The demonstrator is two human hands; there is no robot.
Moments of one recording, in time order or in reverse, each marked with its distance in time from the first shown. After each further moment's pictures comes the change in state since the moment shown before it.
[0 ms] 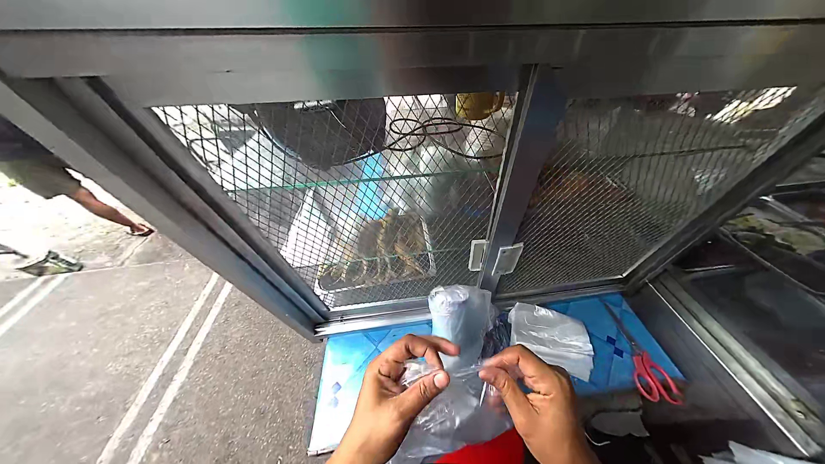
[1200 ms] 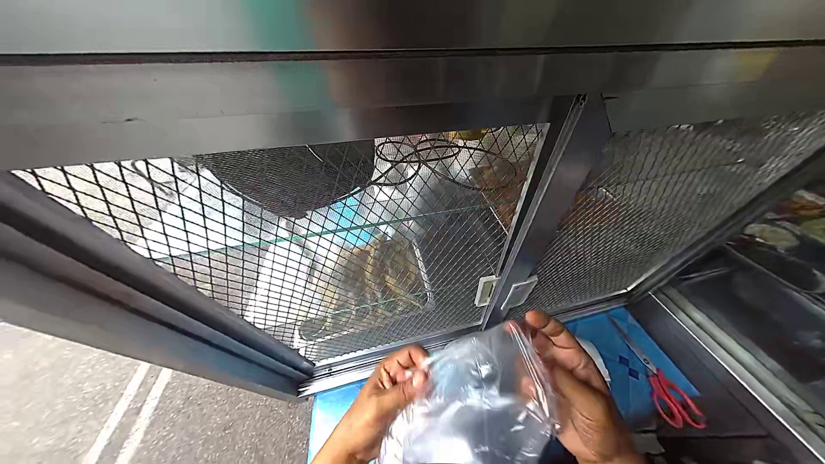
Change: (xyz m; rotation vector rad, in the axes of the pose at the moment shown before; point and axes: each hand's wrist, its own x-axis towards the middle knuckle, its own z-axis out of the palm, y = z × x) left_hand 0.066 -0.041 -0.074 -0.466 -0.246 -0.339; right_hand 0.075 0.028 -0.005 0.877 -0.008 0.175
